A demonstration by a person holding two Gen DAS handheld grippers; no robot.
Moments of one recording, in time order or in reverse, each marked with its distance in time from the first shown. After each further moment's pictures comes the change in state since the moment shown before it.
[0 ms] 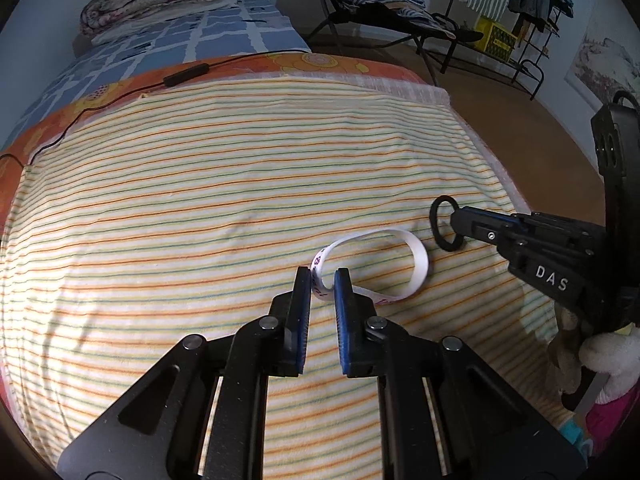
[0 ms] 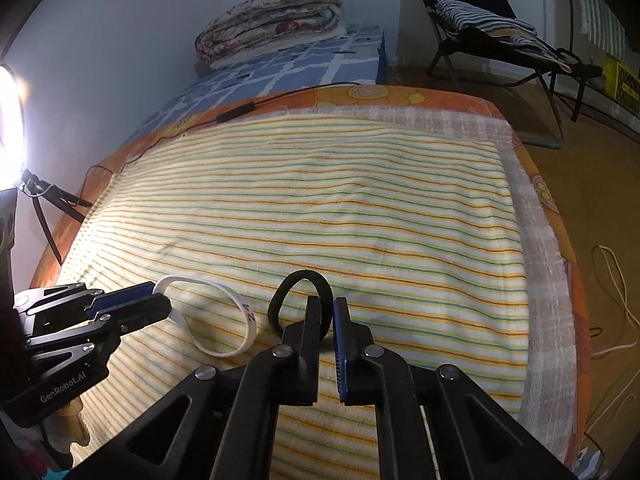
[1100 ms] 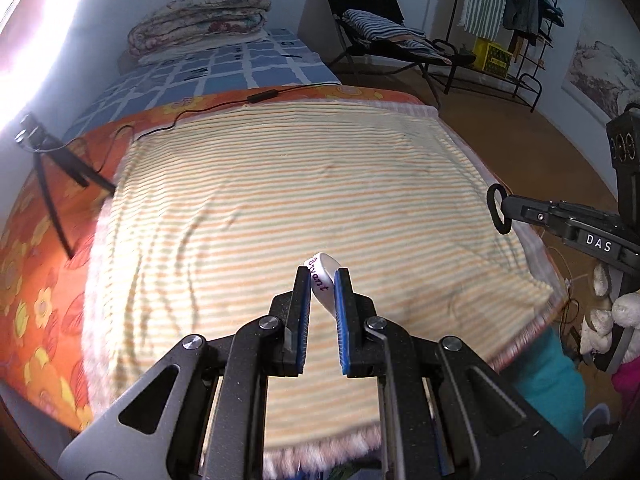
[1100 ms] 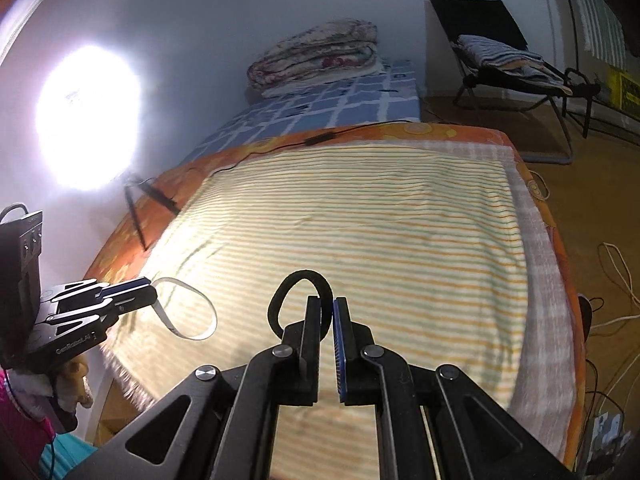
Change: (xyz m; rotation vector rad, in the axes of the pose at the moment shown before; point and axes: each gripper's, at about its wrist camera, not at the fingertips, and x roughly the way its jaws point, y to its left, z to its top) left arm -0.168 0.046 -0.102 0.016 -0.103 0.063; right arm -0.130 0.087 -0.073 -0.048 -0.103 0.121
